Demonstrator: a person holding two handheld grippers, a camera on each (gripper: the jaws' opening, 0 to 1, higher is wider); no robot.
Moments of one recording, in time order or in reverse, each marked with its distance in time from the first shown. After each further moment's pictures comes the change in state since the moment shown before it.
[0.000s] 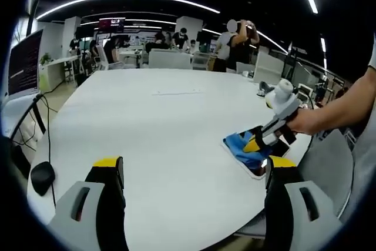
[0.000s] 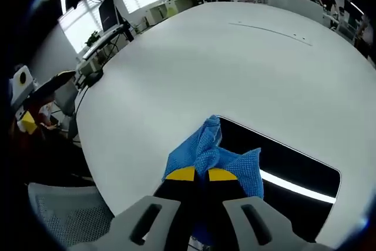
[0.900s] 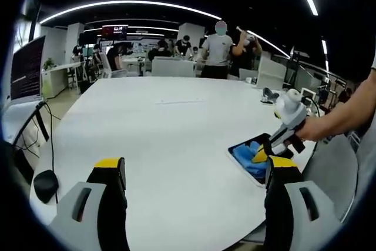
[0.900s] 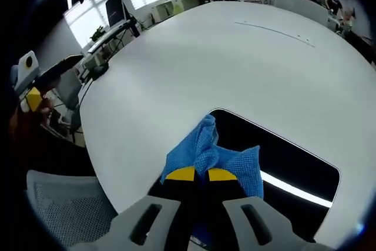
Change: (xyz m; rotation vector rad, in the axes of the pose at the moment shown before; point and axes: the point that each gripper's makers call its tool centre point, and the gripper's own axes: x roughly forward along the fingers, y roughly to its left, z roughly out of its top) left arm 0.004 0.004 0.011 0.038 -0.031 0.017; right arm -0.006 -0.003 -0.008 -0.036 0.002 0.014
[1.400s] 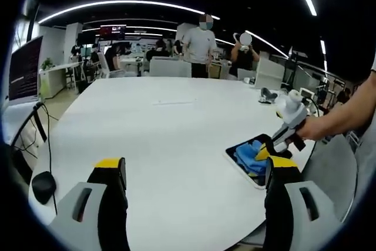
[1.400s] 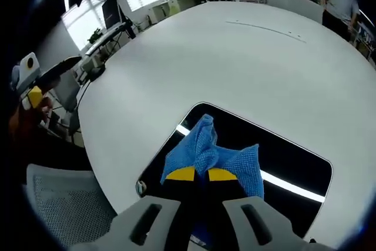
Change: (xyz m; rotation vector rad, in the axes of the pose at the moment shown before) left arm 0.004 -0.004 0.003 -0.002 -0.006 -0.011; right arm -0.011 -0.020 -0.010 0.020 -0.006 -0.013
